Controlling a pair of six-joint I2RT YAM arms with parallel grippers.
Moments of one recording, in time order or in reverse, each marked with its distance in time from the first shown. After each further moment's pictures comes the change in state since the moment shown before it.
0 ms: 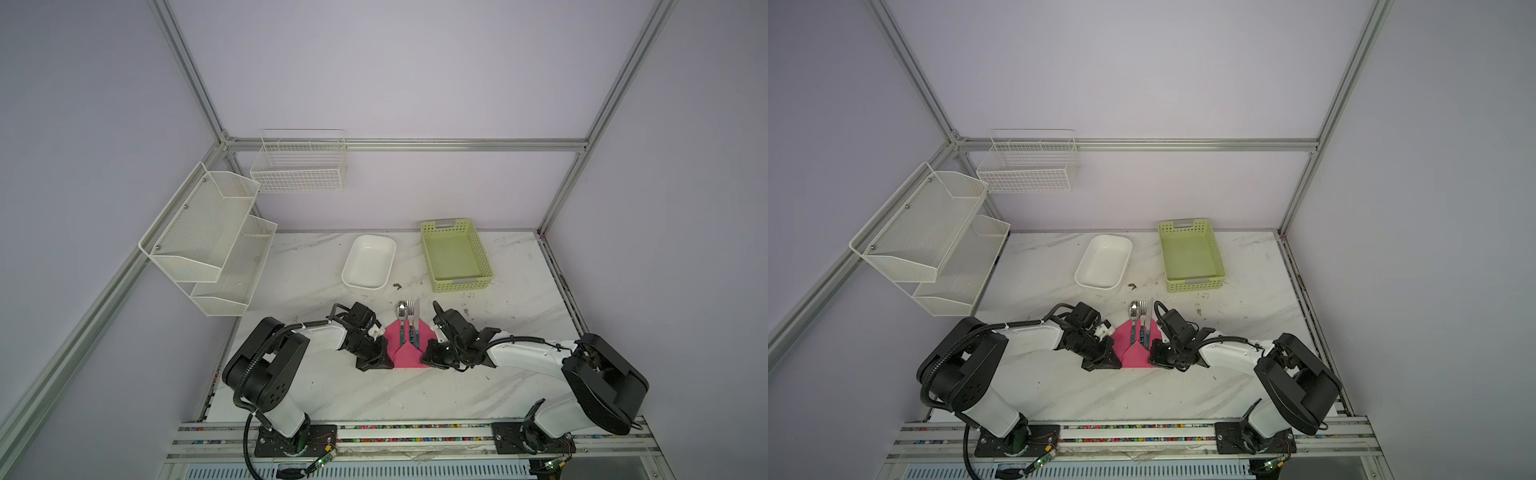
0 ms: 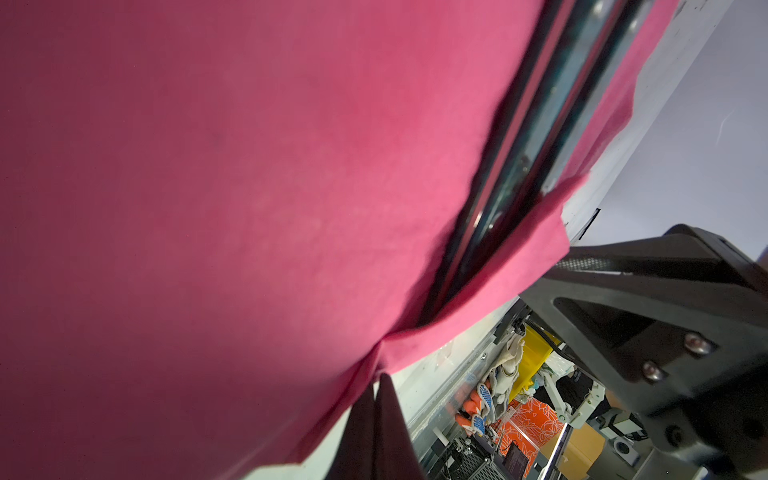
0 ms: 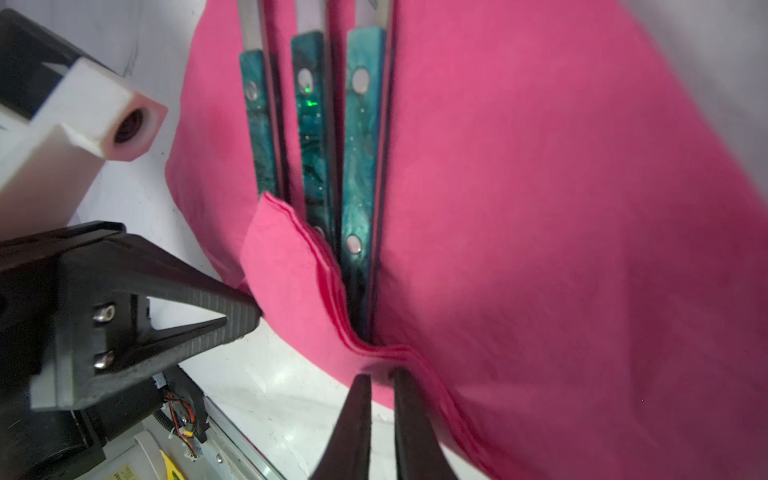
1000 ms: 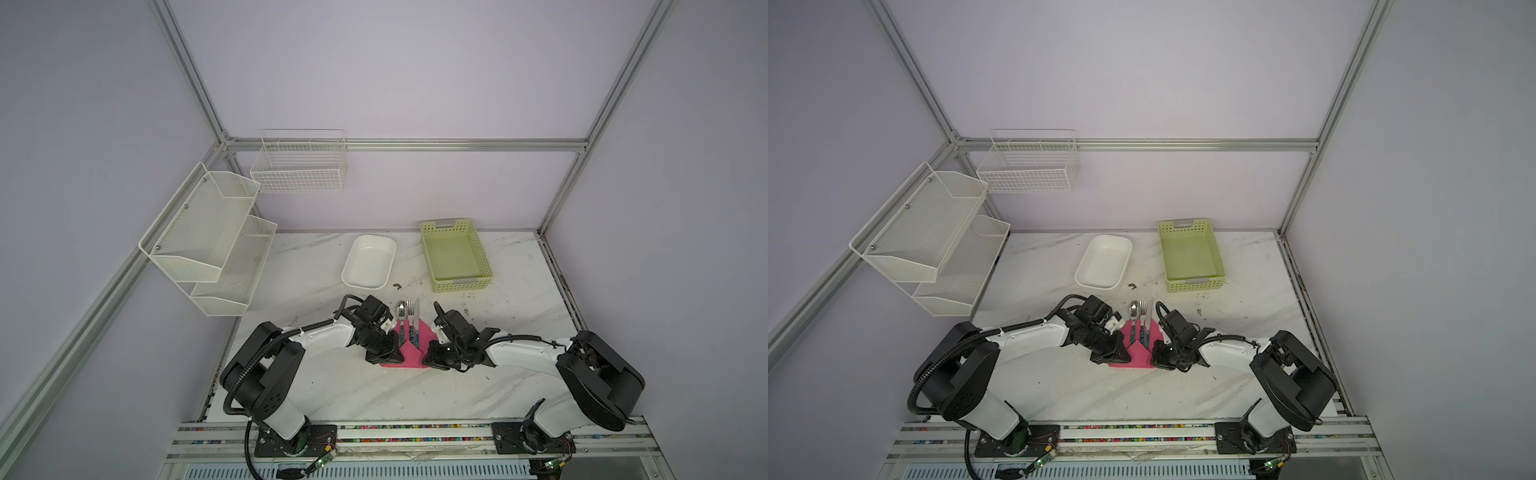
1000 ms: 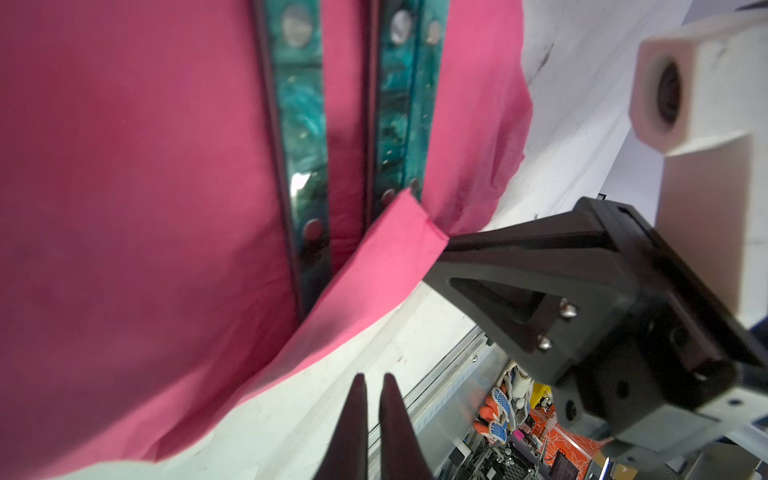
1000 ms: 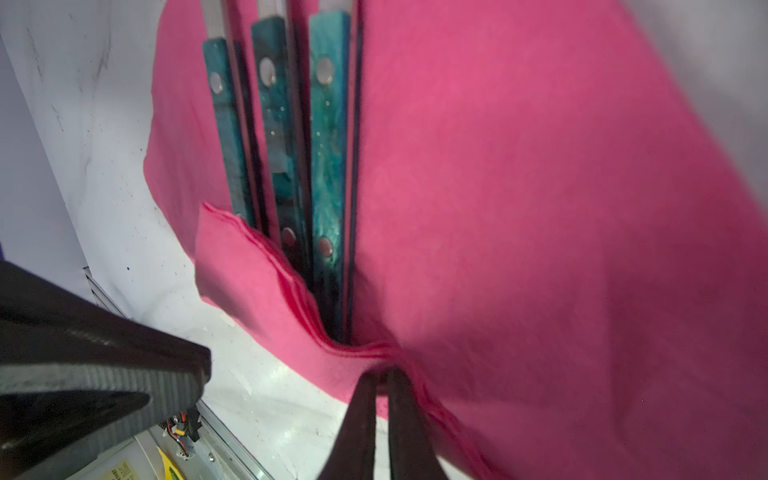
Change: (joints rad) left arm -0.119 -0.013 0.165 -0.079 -0.074 -0.034; right arm -0.012 0.018 -0.013 0.012 -0.008 -0.020
